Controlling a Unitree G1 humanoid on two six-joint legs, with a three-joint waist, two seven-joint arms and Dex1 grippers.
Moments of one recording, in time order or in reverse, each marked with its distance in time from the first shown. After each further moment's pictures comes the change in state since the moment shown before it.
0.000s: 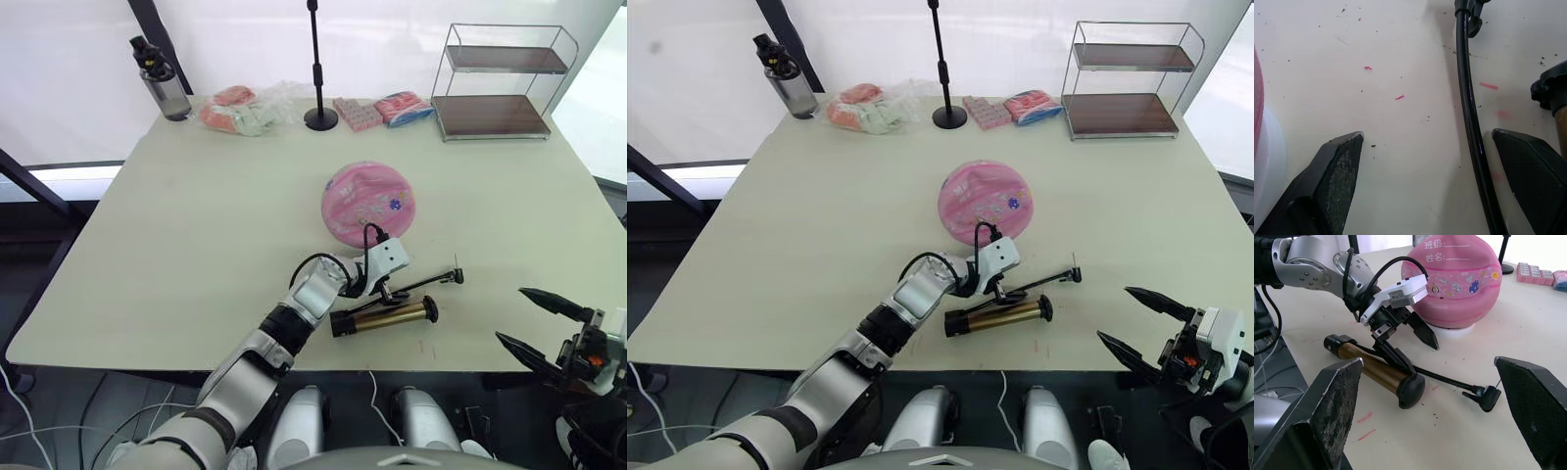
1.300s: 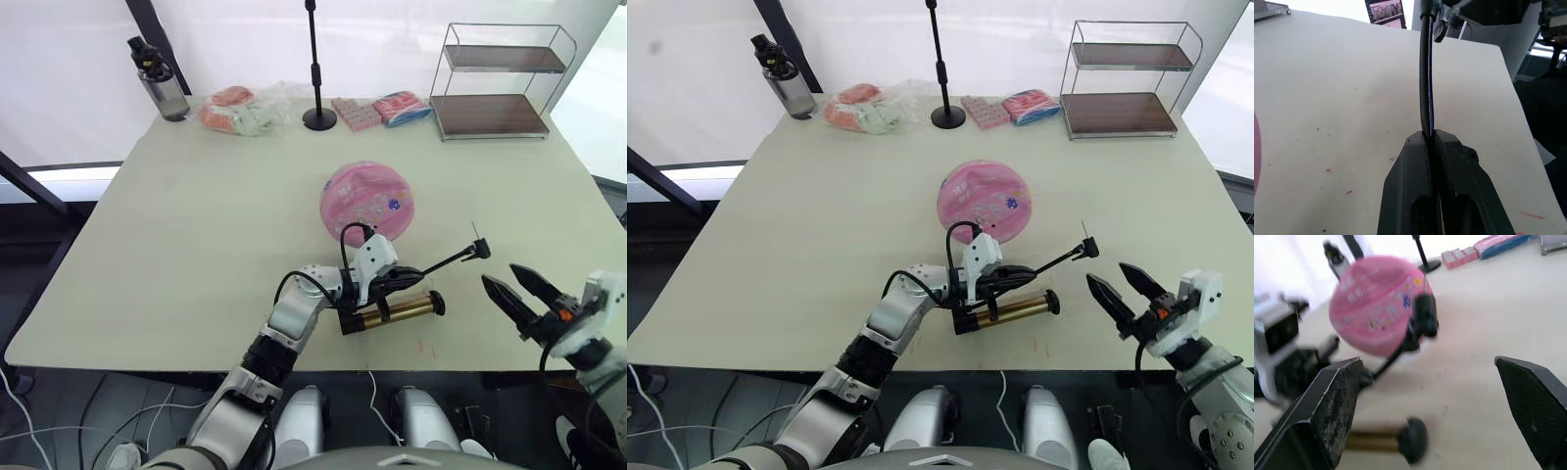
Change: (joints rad) left arm 0.215 0.007 0.165 -0.252 -0.244 -0.214 -0.161; right arm -0.148 0.114 0.039 -0.233 0.380 0.568 -0.613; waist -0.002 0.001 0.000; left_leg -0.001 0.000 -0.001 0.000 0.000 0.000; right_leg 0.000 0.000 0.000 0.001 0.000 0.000
